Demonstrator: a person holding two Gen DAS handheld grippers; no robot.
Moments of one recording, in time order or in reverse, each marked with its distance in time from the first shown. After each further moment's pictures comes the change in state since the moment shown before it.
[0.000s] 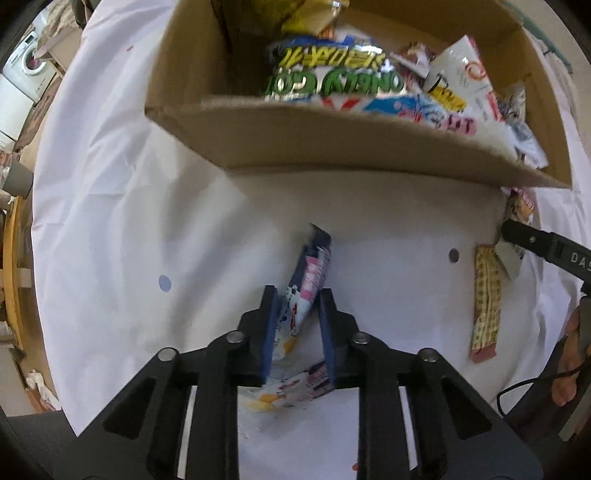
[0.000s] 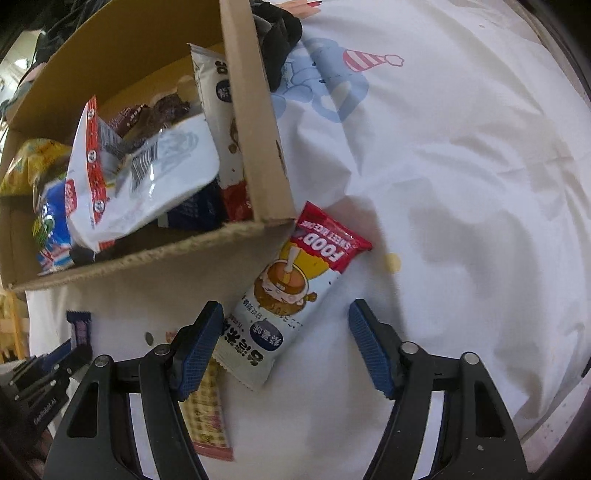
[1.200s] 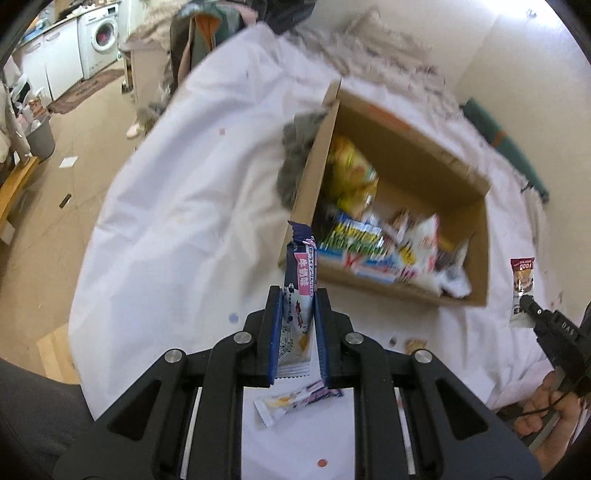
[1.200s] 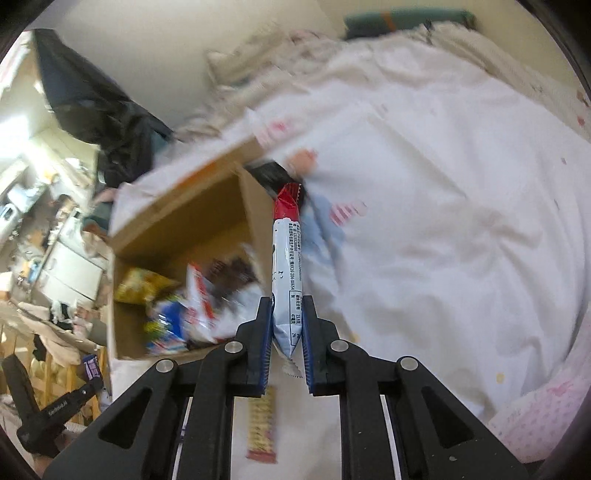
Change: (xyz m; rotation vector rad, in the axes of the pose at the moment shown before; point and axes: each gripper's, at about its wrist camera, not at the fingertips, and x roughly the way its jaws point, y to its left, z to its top) left arm -0.139 0.075 -0.030 -0.284 -0.429 -0.153; right arm -0.128 -0.045 -0.014 0.117 -0.476 0.270
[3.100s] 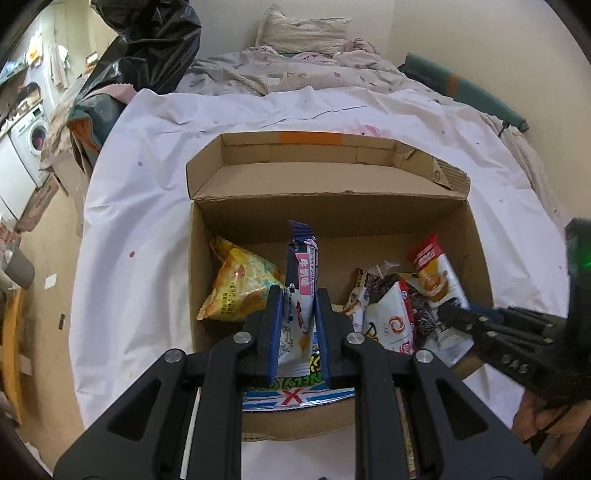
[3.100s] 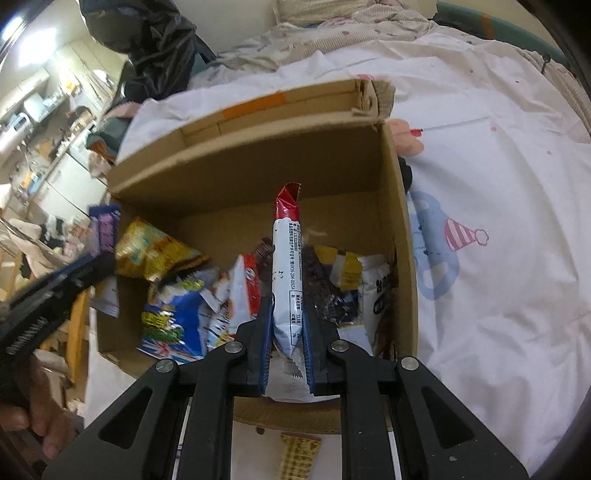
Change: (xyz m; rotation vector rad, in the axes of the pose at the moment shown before) left arm 0.082 -0.113 0.083 0.381 -0.027 0.011; right arm 0.118 0.081 0.021 -0.249 0.245 -0.007
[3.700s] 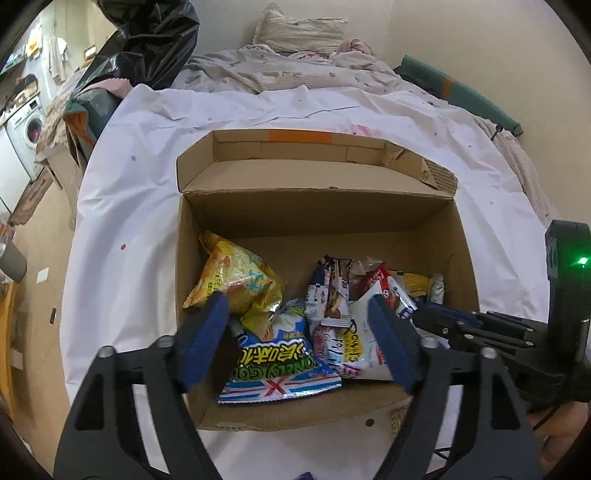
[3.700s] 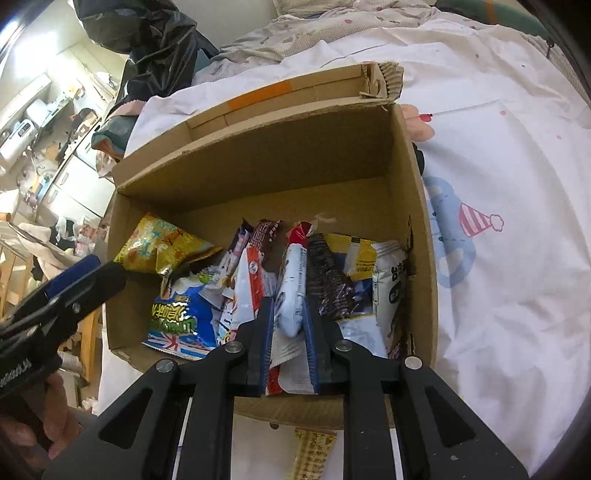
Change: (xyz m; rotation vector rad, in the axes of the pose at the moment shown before) left arm -0.006 -0.007 -0.003 -0.016 0.006 -0.028; right arm -0.001 -0.001 -0.003 0.030 0.018 0.063
